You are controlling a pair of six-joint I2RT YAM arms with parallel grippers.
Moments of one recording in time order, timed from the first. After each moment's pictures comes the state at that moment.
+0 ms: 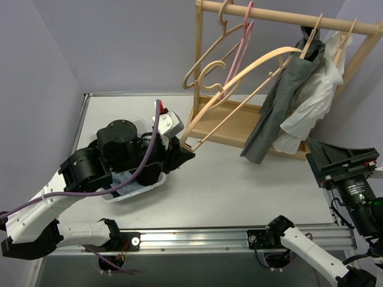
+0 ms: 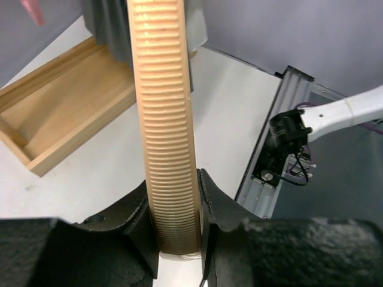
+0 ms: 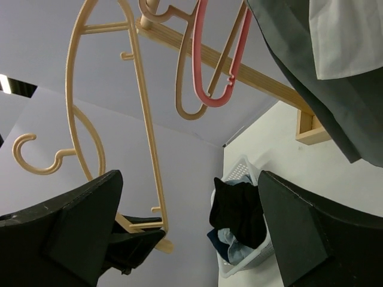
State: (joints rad) left arm -1.08 1.12 1.61 -0.70 0.07 -0.11; right arm 0.59 0.54 1.52 -0.94 0.40 1.12
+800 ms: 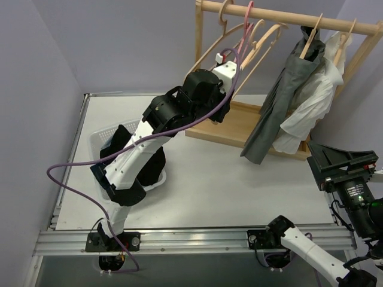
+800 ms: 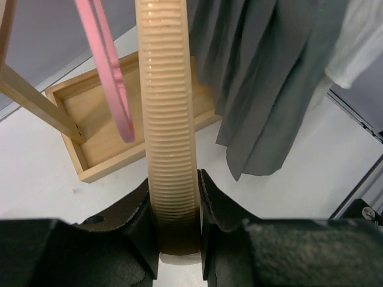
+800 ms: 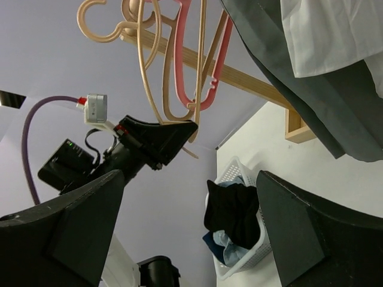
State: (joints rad) left arm -1.00 2.07 2.80 -1.13 -0.22 -0.16; right arm 0.61 0.51 1.50 -0.98 0.46 1.15
